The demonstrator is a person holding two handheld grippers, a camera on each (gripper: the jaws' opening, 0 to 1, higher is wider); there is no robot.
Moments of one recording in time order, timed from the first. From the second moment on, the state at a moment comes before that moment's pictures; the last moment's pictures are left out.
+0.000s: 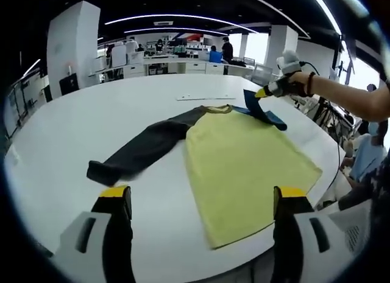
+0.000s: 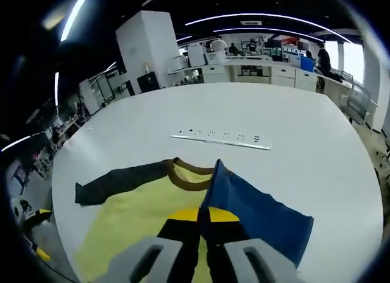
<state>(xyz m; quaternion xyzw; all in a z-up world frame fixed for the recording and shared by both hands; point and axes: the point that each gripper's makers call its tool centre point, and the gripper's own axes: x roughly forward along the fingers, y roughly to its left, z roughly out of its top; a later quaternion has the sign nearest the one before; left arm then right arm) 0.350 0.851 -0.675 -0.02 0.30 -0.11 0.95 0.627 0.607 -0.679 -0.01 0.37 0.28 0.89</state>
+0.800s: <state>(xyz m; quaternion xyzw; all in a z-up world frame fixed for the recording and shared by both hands) 0.342 0.855 -0.684 -0.02 0.30 -0.10 0.95 0.608 0.687 -0.673 -0.02 0.37 0.34 0.87</state>
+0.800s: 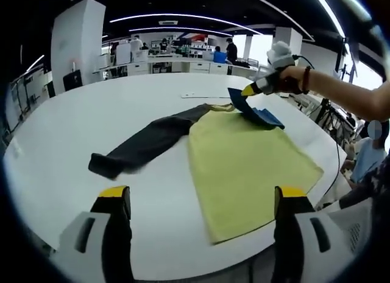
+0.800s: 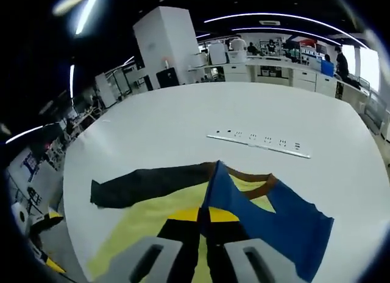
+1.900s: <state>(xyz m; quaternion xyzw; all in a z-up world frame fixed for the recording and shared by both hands) 0.339 0.861 -0.687 -0.04 0.30 -0.09 0.95 0.557 0.759 -0.671 -0.09 0.36 0.43 0.82</state>
